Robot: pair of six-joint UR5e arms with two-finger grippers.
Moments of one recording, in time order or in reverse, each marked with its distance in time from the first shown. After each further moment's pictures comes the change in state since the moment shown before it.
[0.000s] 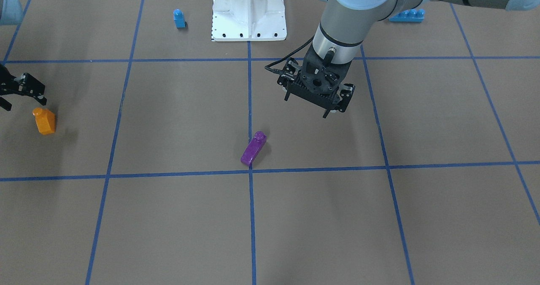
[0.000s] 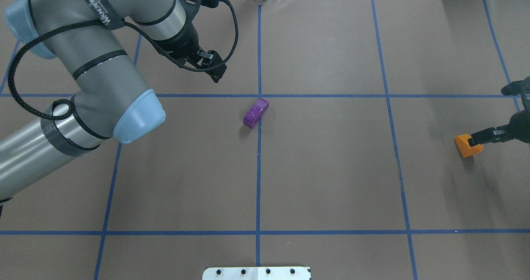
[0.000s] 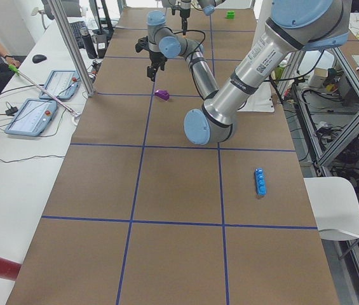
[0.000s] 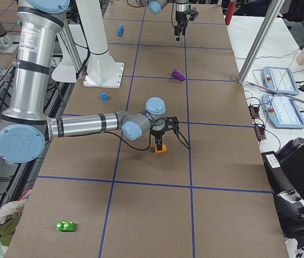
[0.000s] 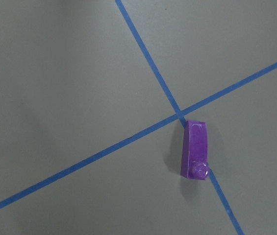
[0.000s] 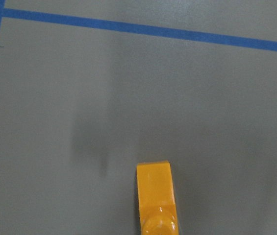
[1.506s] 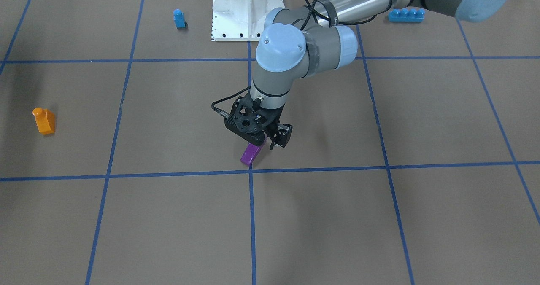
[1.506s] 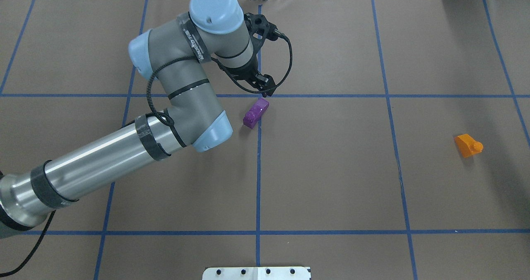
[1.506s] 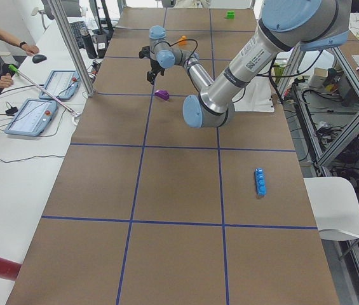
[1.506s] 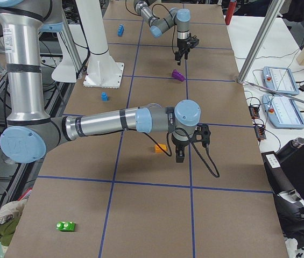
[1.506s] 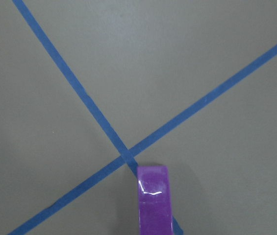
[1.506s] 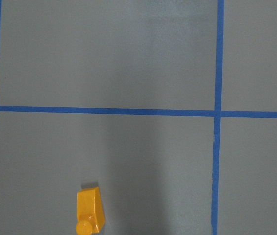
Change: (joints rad) left arm 0.098 -0.152 0.363 -0.304 0.067 0.004; right arm 0.523 0.206 -0.027 -0.660 0.287 -0.573
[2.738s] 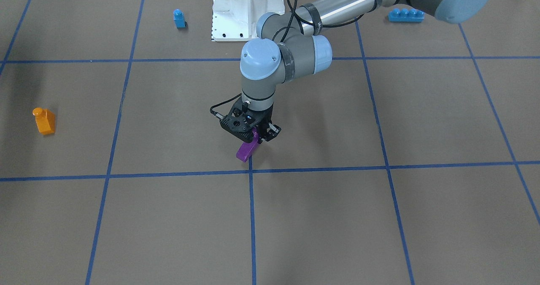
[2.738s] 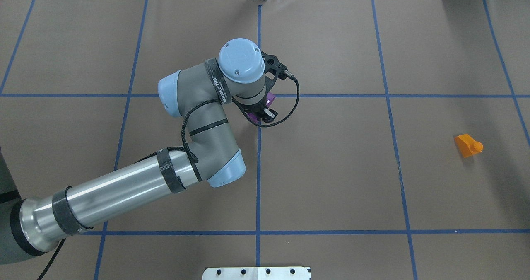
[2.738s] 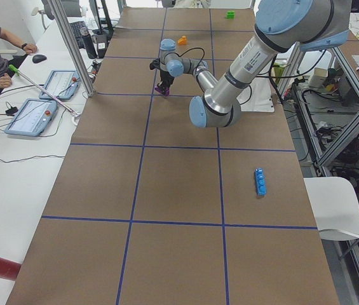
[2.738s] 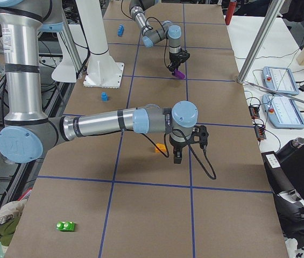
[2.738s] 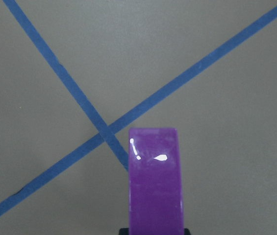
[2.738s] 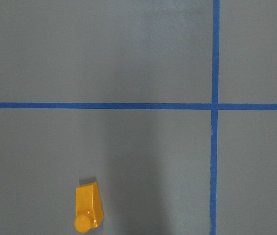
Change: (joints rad) left arm 0.155 -0.006 0.131 -0.023 0.179 0.009; right arm 0.013 -0.016 0.001 -0.001 0.003 0.003
